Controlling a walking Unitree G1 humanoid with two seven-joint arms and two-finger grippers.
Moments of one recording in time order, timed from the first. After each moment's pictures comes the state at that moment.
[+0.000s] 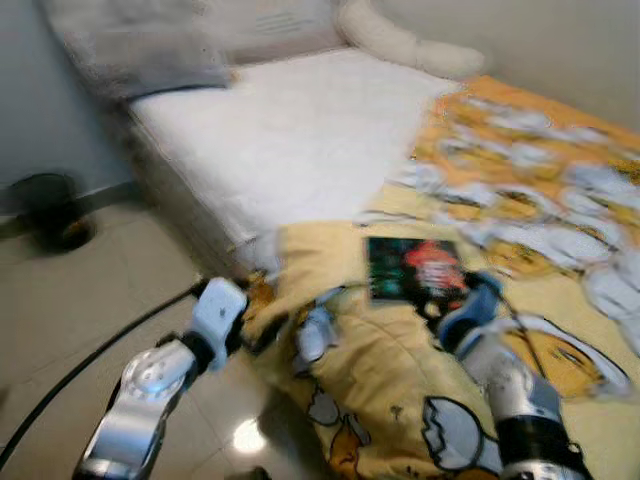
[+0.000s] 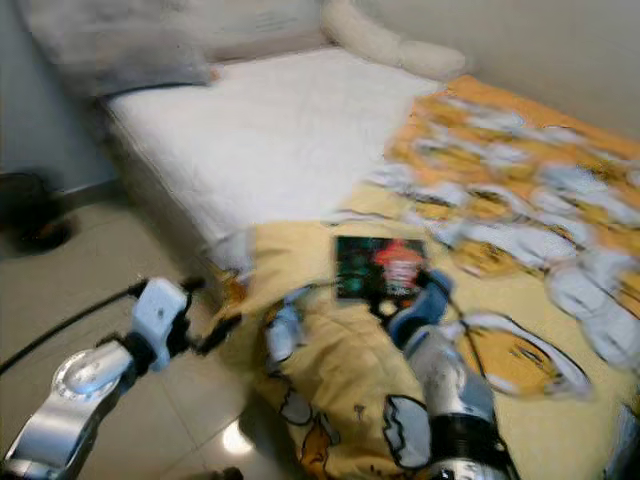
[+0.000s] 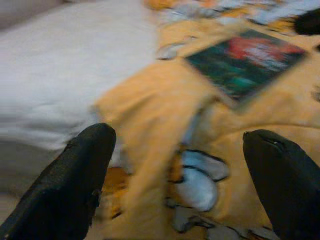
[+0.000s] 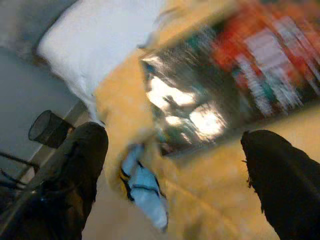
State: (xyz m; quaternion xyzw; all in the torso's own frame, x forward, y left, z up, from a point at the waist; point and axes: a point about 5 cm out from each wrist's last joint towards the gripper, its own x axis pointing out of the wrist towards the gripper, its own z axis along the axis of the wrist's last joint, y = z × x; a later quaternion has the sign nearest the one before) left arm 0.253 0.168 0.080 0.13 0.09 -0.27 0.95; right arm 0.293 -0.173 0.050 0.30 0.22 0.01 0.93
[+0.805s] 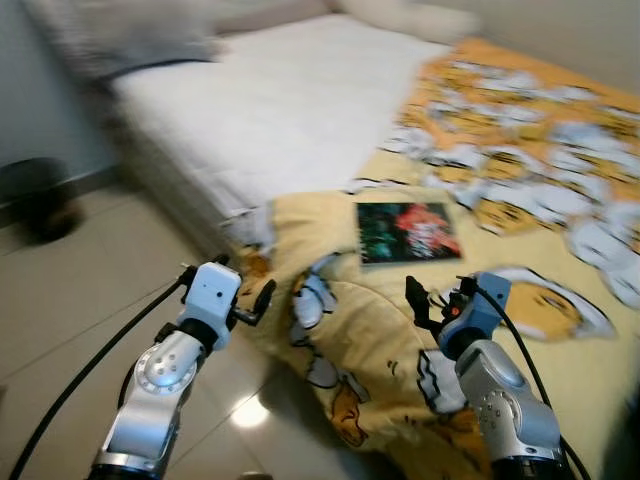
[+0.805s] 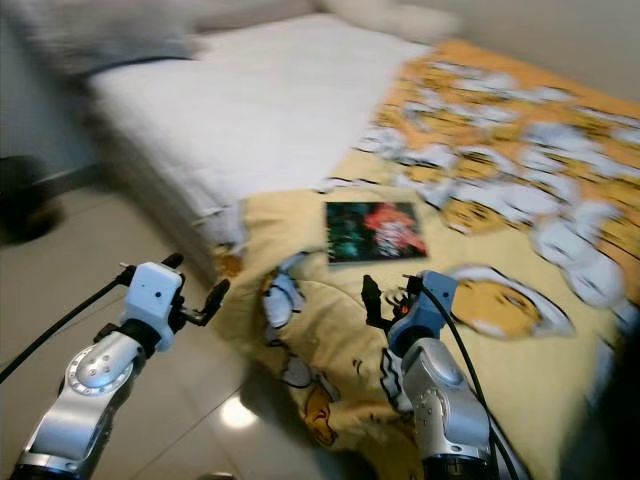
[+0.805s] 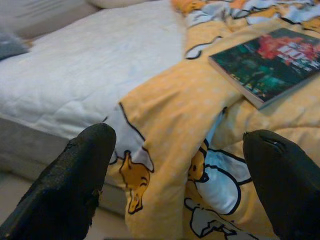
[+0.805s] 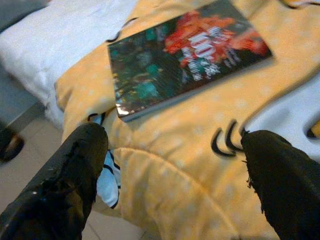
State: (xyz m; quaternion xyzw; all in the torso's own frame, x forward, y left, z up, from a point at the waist) left arm 0.264 0.175 0.087 0.15 0.05 -0.16 0.97; right arm 0.270 -0.153 0.057 0.20 0.17 0.02 0.96
